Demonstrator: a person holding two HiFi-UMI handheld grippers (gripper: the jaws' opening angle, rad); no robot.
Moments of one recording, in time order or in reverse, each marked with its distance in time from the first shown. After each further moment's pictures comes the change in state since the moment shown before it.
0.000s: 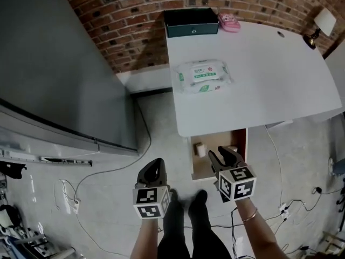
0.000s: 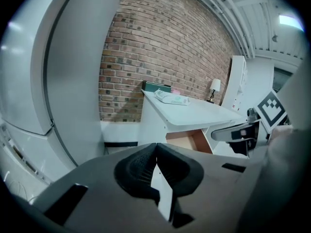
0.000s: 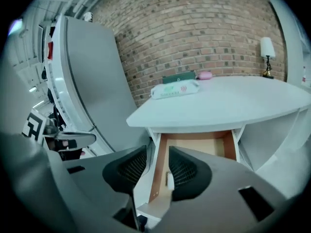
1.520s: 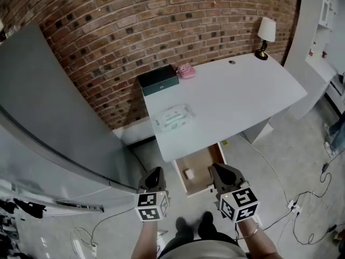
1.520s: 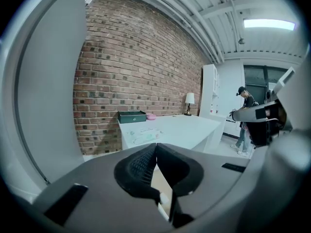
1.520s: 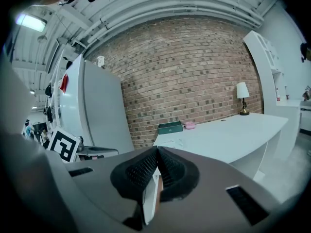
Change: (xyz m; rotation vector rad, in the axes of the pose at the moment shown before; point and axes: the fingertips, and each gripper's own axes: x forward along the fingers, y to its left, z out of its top) left arm -0.118 -0.112 0.139 0.213 -0.177 -0.192; right arm -0.269 0.054 0.117 0.011 -0.421 -0.133
